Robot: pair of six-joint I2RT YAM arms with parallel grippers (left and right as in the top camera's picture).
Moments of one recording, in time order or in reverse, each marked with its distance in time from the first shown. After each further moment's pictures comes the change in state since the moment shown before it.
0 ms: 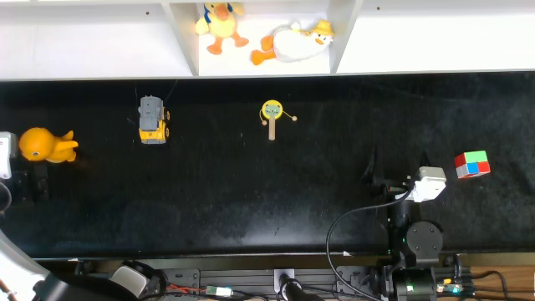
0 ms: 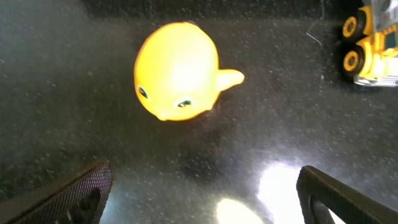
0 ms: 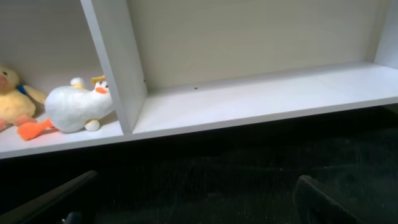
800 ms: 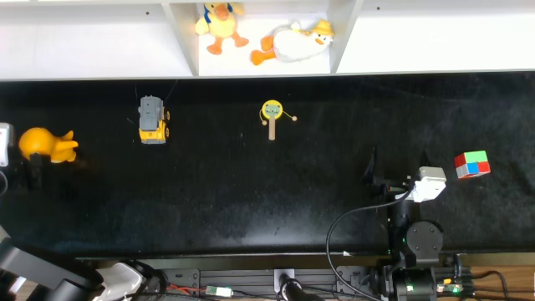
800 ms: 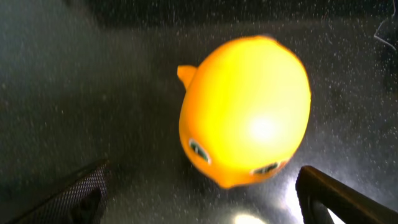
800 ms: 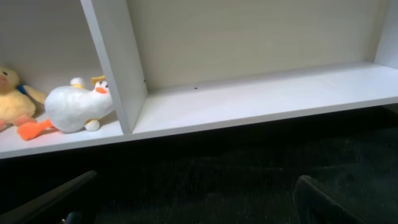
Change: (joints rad) left arm -0.035 0.201 0.001 0.233 -0.016 0.019; right arm 0.000 0.000 0.000 0.000 0.000 0.000
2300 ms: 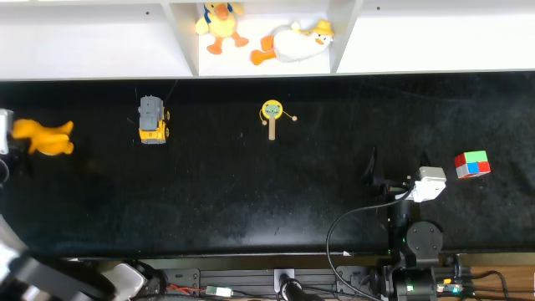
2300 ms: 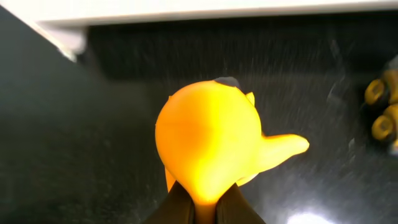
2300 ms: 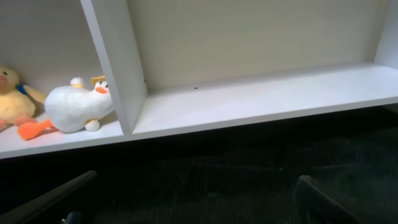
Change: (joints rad) left arm -0.056 -0.107 0.001 0.048 0.085 -0.134; right arm 0.000 0.000 0.000 0.000 0.000 0.000
